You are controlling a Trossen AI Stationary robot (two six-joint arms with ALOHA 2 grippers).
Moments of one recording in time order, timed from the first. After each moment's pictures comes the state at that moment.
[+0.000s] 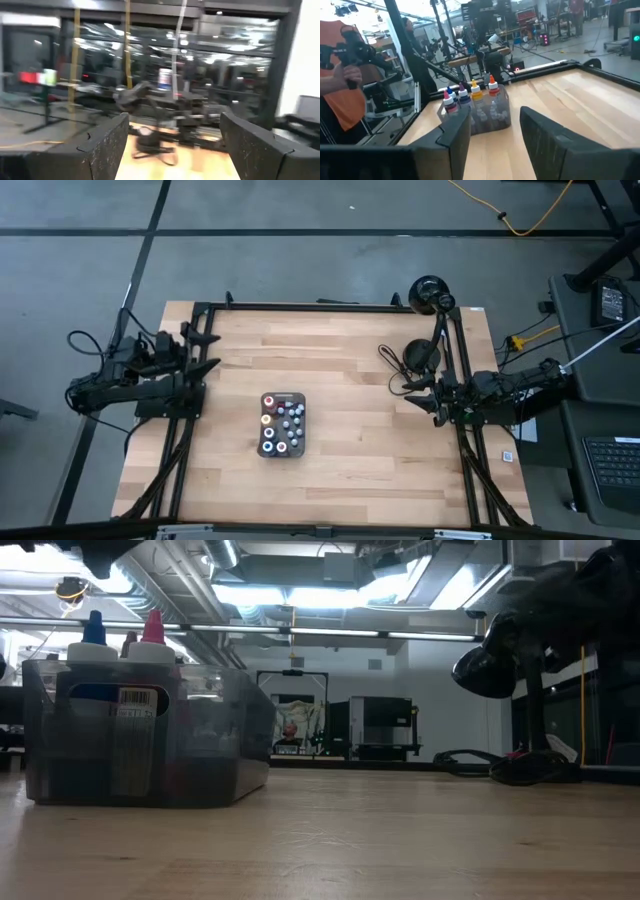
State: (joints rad) left arm 0.16 0.00 0.45 -0.21 -0.06 -0.13; right arm 0.30 0.00 0.01 0.07 0.29 0.23
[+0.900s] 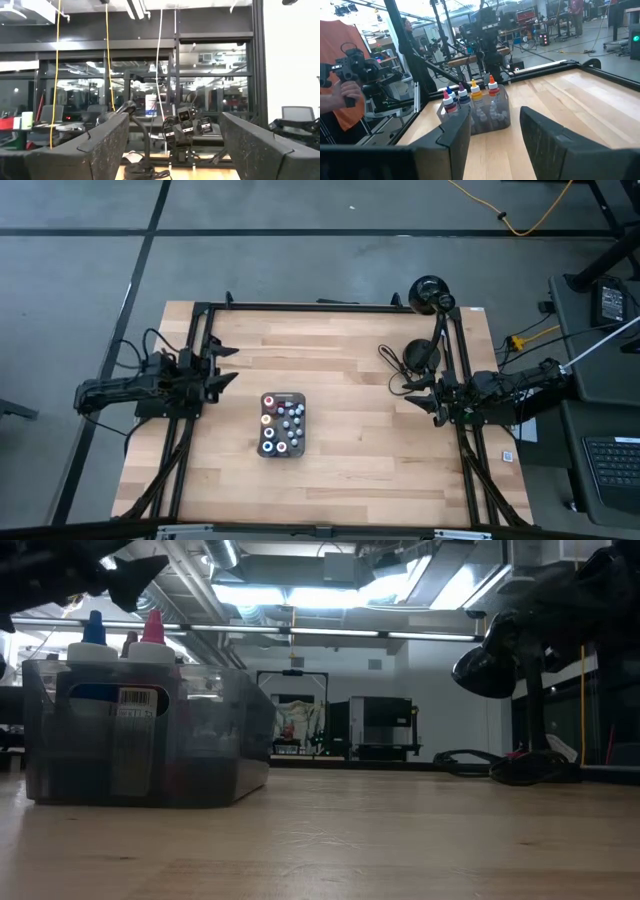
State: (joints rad) left arm 0.16 0.00 0.03 0.41 0.03 -0.03; right arm 0.30 0.00 0.01 0.07 0.29 0.23
